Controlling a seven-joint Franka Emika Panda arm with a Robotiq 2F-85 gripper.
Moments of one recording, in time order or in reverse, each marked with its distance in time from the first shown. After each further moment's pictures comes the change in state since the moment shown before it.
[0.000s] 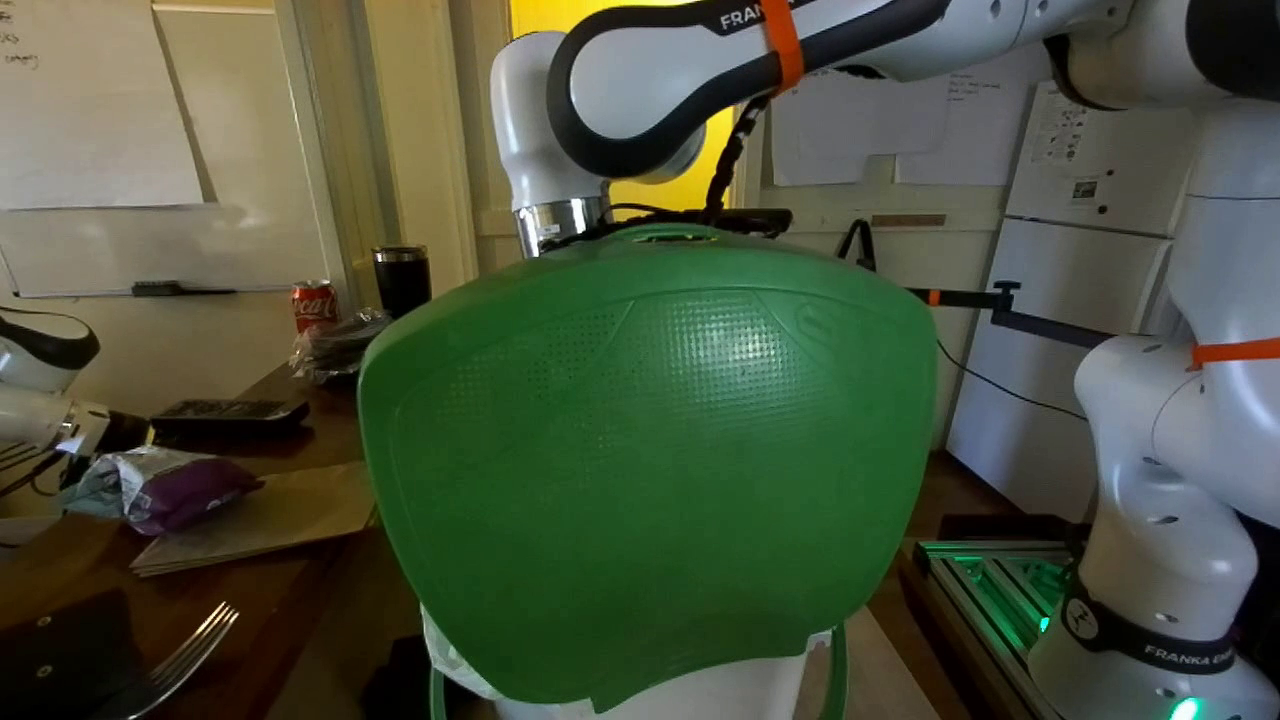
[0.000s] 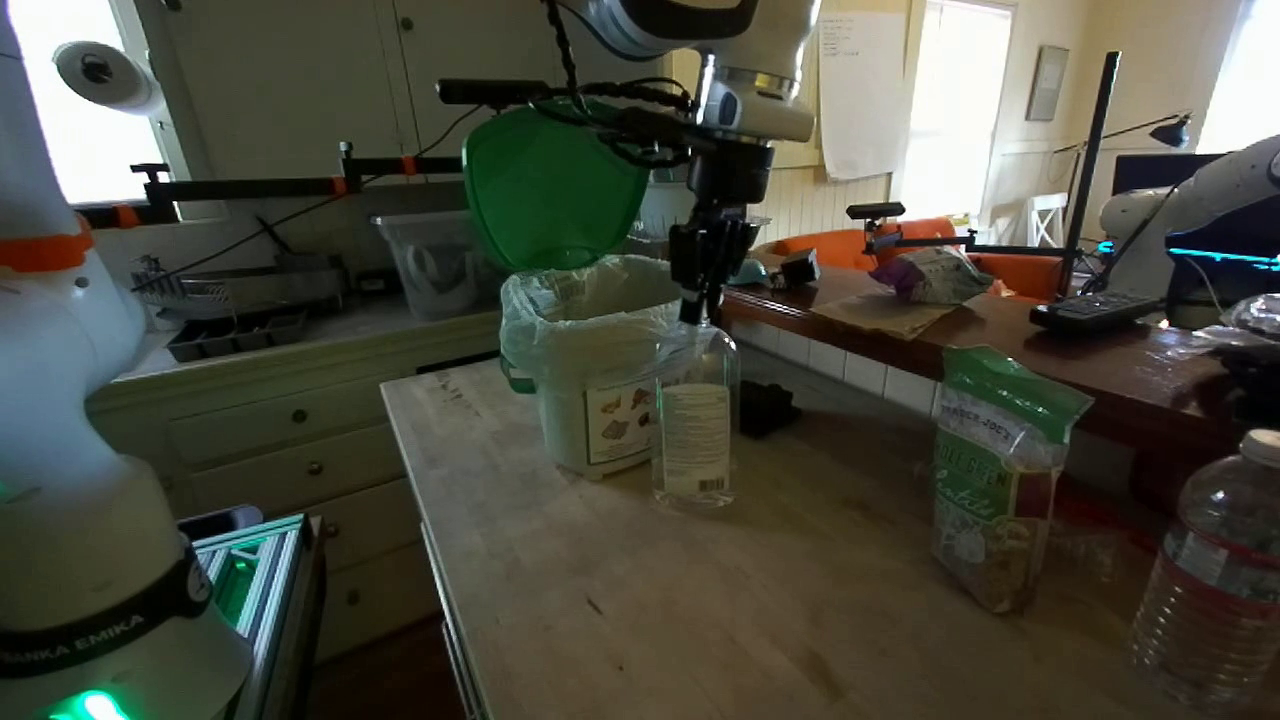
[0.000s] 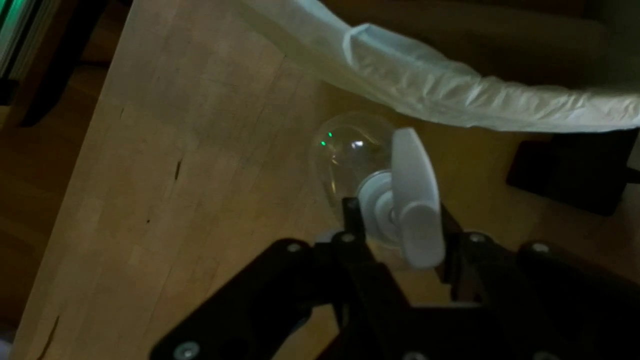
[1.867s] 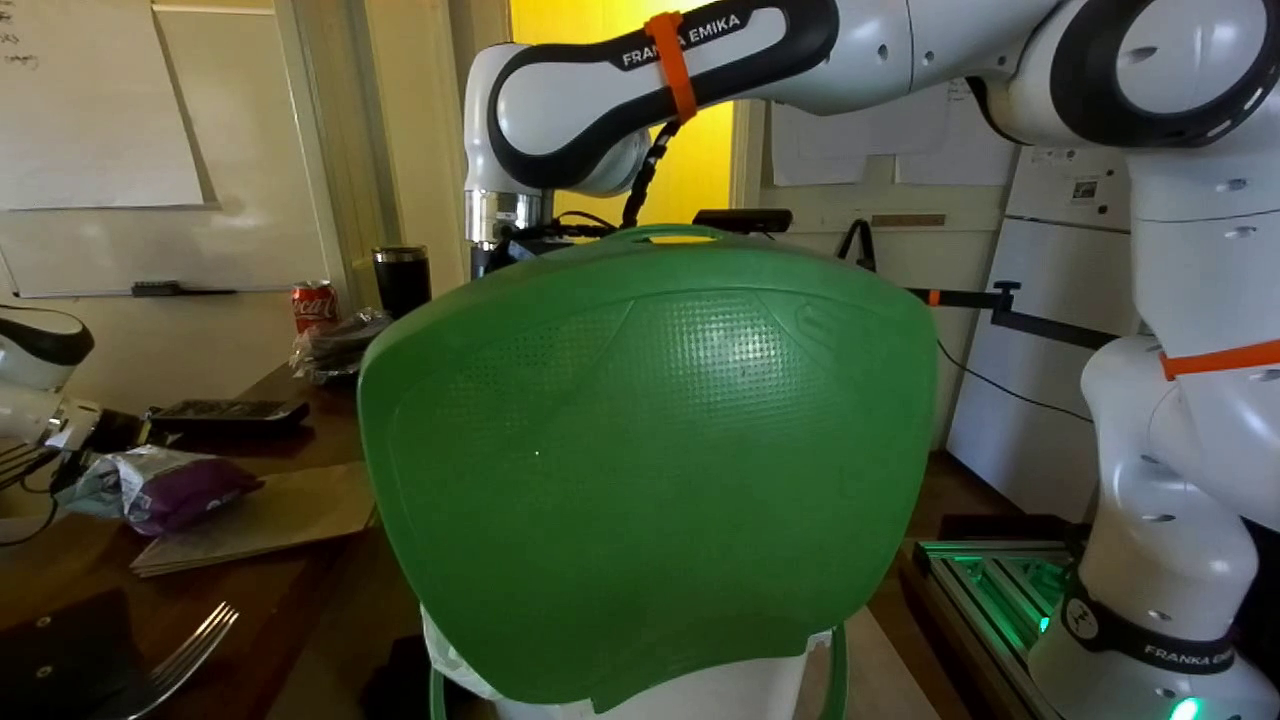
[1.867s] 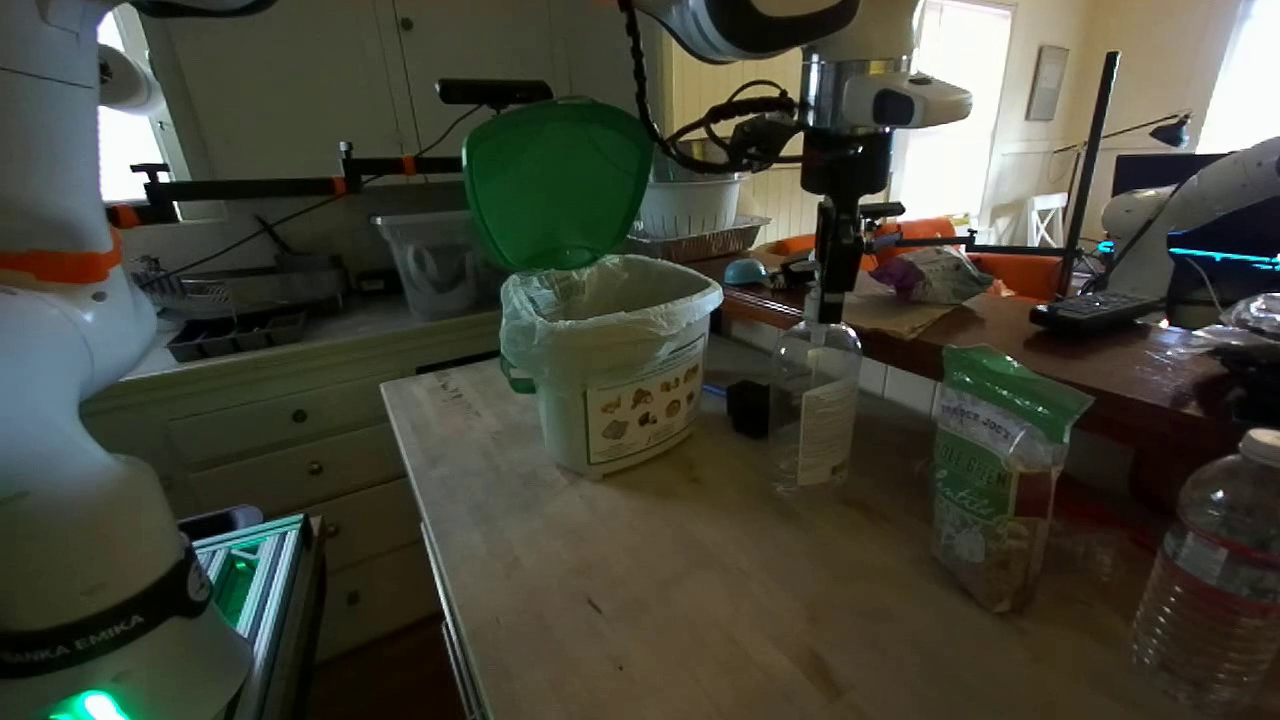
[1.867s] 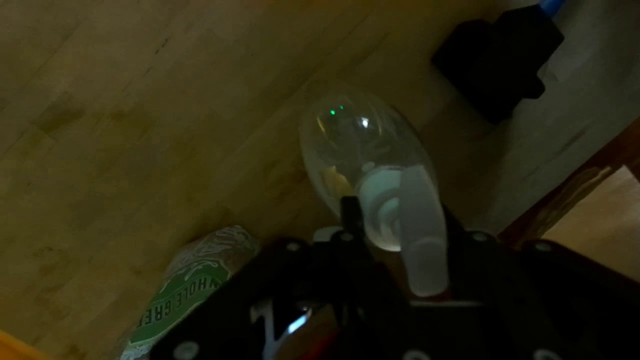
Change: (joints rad) arm -0.087 0.196 -0.004 0.232 0.067 0.184 -0.522
